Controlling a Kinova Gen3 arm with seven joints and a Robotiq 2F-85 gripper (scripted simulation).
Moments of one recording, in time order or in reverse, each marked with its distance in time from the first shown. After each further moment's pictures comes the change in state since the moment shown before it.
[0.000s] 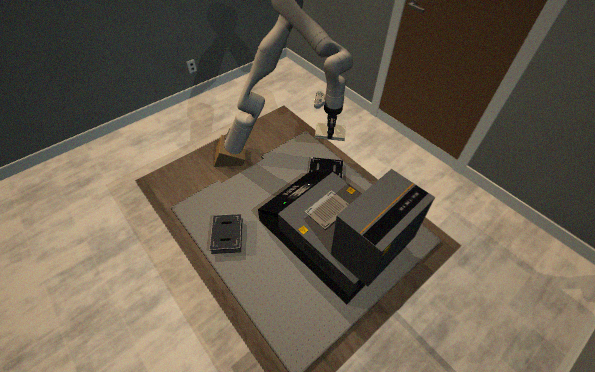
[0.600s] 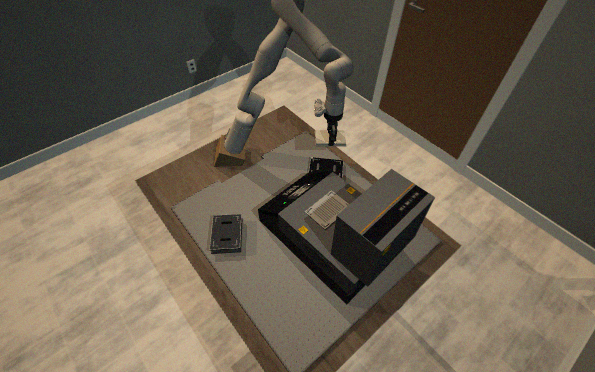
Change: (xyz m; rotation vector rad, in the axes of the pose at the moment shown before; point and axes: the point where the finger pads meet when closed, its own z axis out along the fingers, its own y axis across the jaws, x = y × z) arm -0.002 -0.041 0.000 0.000 0.000 -0.143
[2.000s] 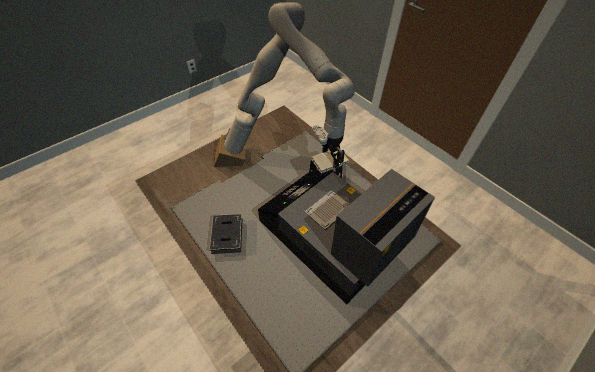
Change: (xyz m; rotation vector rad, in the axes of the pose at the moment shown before) arm 0.011 -0.125 0.000 0.001 0.000 -0.440
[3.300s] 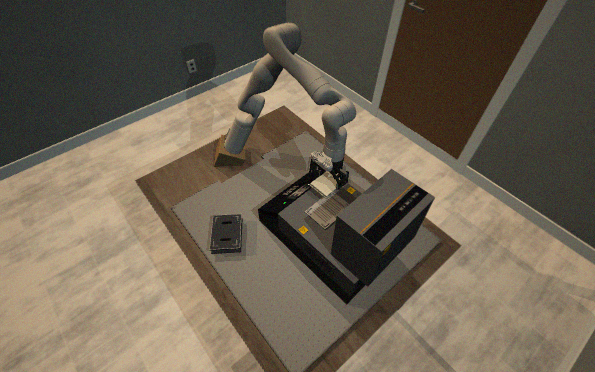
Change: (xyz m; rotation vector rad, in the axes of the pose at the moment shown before) arm 0.058 -0.099 0.000 0.001 0.000 -0.305
